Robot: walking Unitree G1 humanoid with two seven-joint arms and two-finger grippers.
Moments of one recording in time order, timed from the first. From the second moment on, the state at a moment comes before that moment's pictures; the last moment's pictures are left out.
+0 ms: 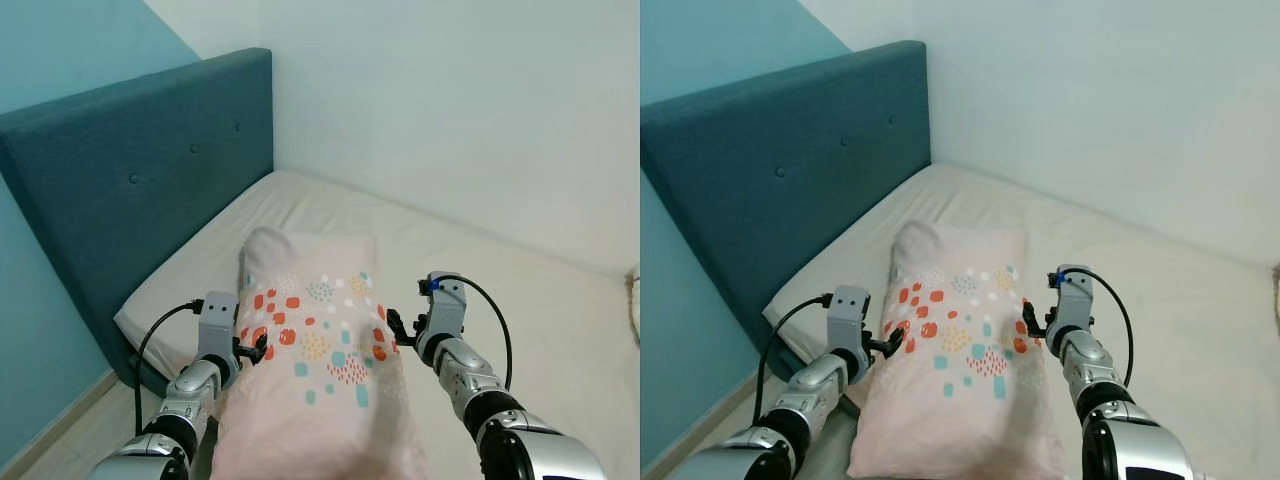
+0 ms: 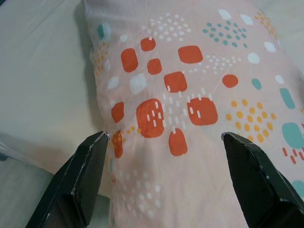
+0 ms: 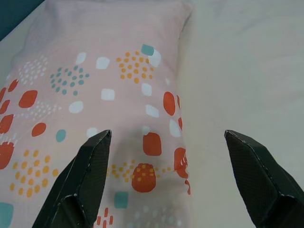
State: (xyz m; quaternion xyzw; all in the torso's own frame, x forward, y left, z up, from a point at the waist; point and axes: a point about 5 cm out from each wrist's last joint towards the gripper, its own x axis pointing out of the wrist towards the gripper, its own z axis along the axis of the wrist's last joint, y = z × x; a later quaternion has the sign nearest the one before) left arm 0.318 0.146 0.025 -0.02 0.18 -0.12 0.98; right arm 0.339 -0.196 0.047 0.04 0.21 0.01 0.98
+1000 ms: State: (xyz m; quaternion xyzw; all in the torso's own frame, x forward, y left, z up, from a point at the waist) left arm 0.324 0.146 0.033 -0.08 0.15 -0.10 0.98; right arm 0.331 -0.194 0.037 0.04 0.22 0.03 0.98
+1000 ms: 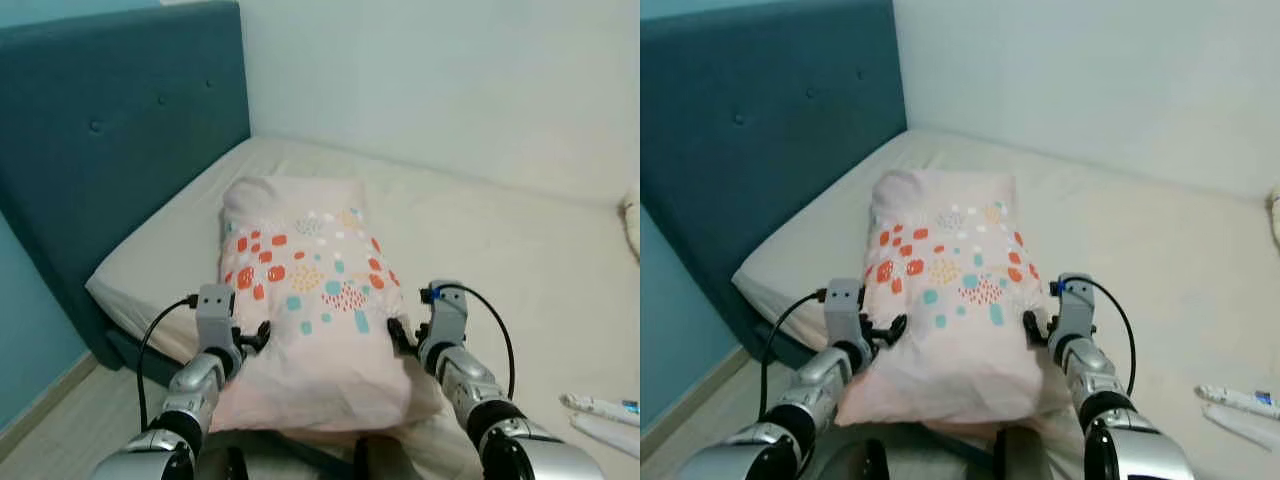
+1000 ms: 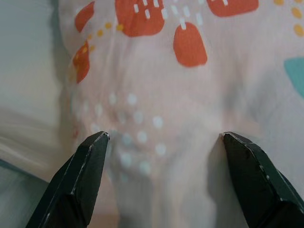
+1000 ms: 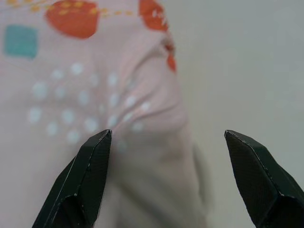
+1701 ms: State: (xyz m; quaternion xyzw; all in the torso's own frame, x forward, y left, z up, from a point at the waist) left arm 0.344 0.154 0.065 -0.19 0.07 -0.08 0.98; right arm 0.325 -0.176 0.030 0.04 0.21 0.07 0.97
